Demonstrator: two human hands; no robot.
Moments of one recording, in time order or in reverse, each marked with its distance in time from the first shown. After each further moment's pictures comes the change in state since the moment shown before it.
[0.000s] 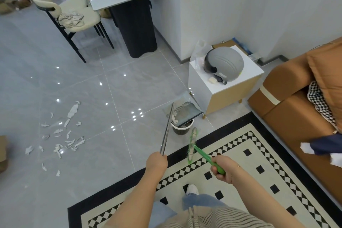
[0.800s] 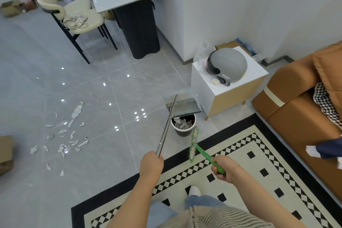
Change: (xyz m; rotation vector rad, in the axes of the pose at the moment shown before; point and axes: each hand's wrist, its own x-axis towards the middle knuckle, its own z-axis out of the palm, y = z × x) left_hand 0.002 -0.010 -0.013 0.008 0.143 0.061; right_hand 0.006 -0.012 0.005 -0.096 0.005 0.005
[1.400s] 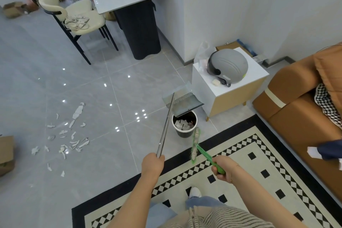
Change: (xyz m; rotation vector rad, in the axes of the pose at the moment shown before) left_hand 0.004 -0.003 0.002 -0.192 -0.042 -0.033; right_hand -0.006 -0.004 0.002 -0.002 -0.004 0.006
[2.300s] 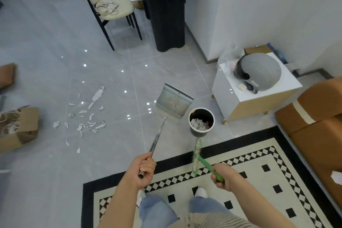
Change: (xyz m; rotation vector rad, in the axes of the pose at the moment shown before) left_hand 0.012 -0.090 -0.086 -1.774 -0.727 -0.634; right_hand -0.002 -0.003 0.074 -0.156 -0.025 0.030
